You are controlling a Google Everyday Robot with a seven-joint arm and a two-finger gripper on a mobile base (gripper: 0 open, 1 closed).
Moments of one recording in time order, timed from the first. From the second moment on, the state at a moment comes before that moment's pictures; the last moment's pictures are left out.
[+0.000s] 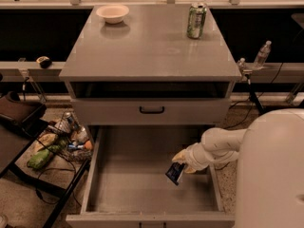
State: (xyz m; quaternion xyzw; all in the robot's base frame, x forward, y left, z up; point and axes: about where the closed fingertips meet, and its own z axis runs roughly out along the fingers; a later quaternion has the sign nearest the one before) arm 0.568 -0.137 0.437 0.29 0.93 0.22 0.06
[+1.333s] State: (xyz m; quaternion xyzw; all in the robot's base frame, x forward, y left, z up) arm 0.568 -0.137 0.437 0.29 0.93 0.22 0.06
